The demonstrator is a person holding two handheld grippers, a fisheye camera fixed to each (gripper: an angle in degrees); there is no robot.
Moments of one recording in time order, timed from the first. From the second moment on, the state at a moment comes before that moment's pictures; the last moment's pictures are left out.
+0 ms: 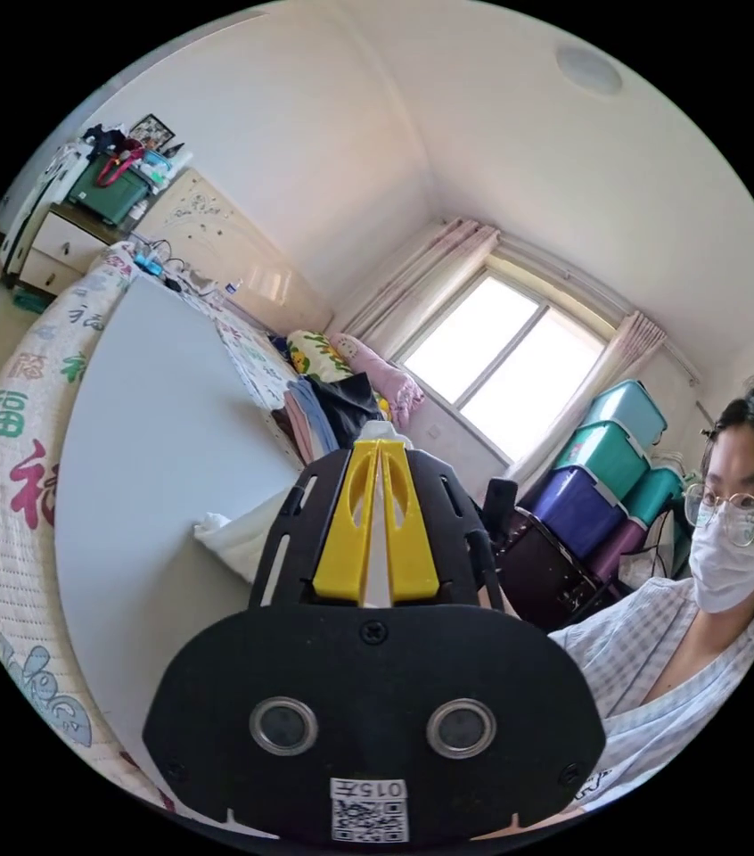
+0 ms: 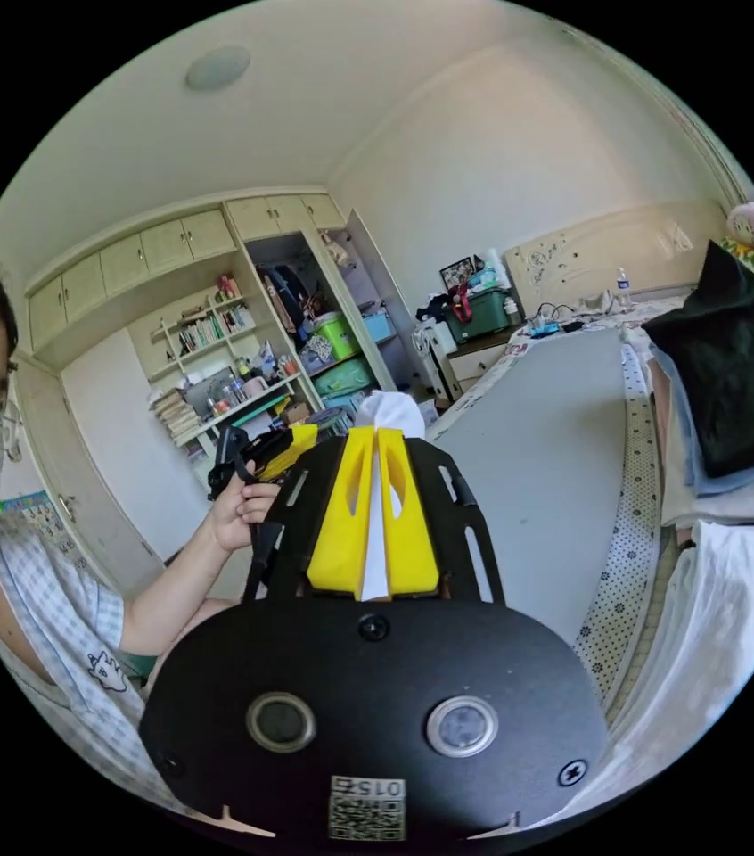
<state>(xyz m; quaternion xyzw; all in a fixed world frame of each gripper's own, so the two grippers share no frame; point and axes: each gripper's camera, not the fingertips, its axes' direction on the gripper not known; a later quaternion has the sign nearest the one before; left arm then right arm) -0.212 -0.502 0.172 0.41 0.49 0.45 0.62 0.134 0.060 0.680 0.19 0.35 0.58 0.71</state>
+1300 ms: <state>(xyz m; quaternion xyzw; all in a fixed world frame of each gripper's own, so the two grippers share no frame) -0.168 -0.495 0.098 0.31 0.55 0.47 0.62 -0.018 0.196 0.699 0.30 0.18 0.51 0.78</state>
